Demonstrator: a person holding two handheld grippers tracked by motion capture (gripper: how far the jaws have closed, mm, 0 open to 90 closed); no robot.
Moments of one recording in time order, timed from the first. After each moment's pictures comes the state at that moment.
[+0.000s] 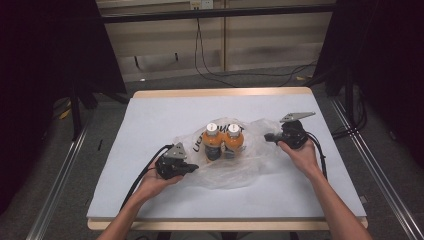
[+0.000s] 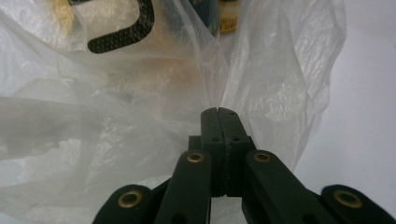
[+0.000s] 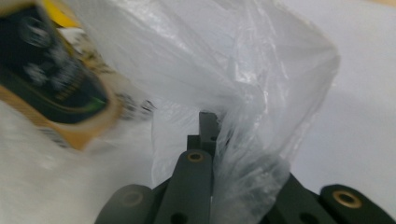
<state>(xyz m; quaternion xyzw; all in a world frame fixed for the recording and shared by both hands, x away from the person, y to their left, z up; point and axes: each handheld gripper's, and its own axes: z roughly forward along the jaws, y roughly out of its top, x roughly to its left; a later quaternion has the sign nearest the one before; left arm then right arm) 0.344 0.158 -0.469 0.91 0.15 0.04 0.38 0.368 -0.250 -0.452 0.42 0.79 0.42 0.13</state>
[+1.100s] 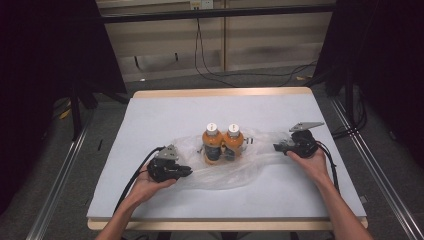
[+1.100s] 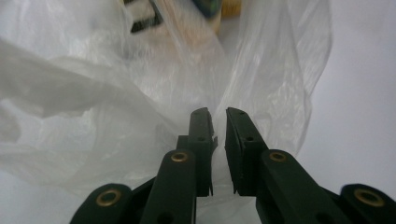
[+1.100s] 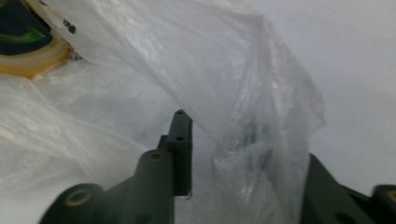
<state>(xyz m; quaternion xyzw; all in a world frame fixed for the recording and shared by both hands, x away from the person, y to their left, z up) 0.335 0.180 -0.462 0.89 0.19 0.02 0.40 0.351 -0.278 -0.477 0.45 0.80 0.38 0.15</state>
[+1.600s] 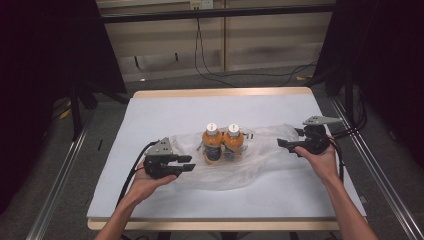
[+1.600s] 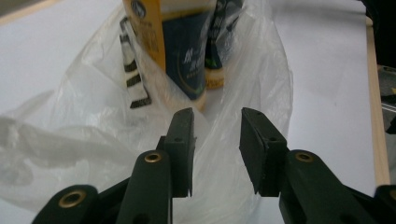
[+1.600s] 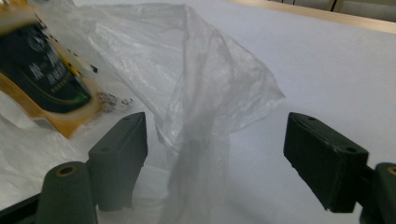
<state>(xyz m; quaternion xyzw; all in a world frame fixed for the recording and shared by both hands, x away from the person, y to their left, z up) 0.327 0.178 -0.429 0.86 0.17 0.05 0.47 0.337 -0.294 -0.441 0.46 0.75 0.44 0.18</state>
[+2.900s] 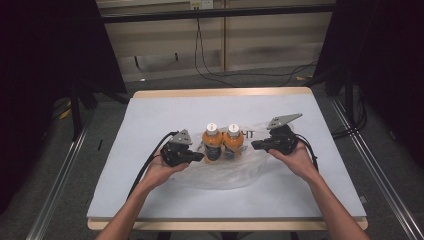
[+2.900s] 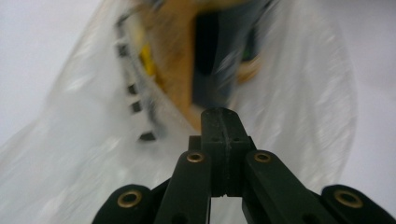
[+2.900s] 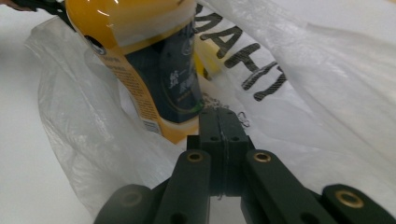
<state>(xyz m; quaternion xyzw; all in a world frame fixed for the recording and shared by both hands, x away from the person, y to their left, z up) 0.369 0.144 -0.445 0.90 0.17 0.04 0.40 0.348 -0.209 -0.430 0.33 0.84 0.42 0.09</state>
